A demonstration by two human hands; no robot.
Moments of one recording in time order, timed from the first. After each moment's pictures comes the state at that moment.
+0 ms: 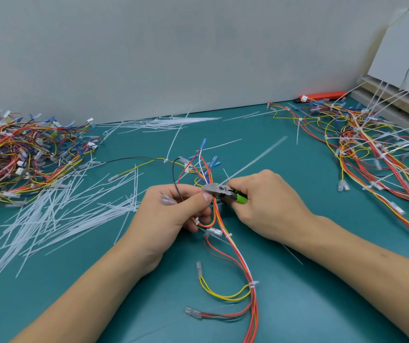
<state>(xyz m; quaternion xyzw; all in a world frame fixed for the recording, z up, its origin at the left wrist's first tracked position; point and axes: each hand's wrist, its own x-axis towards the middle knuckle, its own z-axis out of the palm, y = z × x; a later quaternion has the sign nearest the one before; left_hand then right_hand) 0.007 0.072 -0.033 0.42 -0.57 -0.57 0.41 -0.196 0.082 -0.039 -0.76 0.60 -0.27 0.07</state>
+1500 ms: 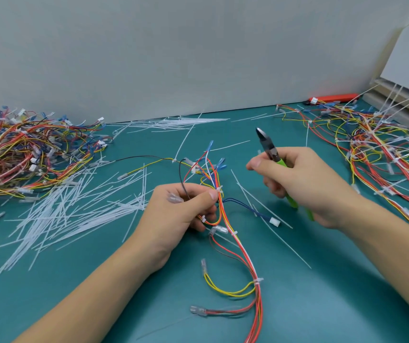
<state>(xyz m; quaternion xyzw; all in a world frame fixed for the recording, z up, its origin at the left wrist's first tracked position) 0.007 0.068 -0.038 0.42 -0.57 -0.57 0.42 -0.226 0.073 -0.012 -0.55 0.56 -0.47 0.41</state>
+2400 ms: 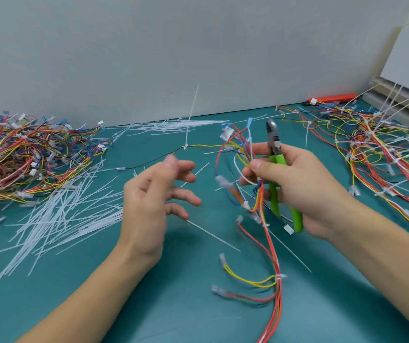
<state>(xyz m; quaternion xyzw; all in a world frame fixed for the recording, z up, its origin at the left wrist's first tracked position) 0.016 0.069 -0.019 0.39 -0.54 -0.49 0.56 -0.207 0.084 -0.002 -0.45 0.53 -0.54 0.48</state>
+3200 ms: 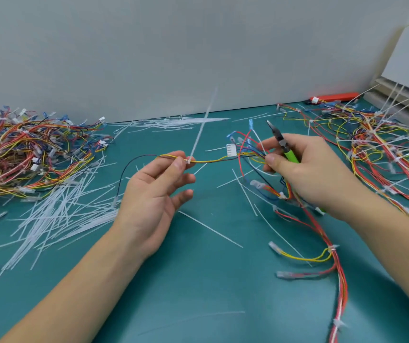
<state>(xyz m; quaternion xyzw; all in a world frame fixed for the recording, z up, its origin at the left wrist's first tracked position) 0.021 0.055 -0.021 0.35 -0.42 -0.63 0.55 -0.242 0.066 -0.010 -0.63 0.60 -0.44 0.22</state>
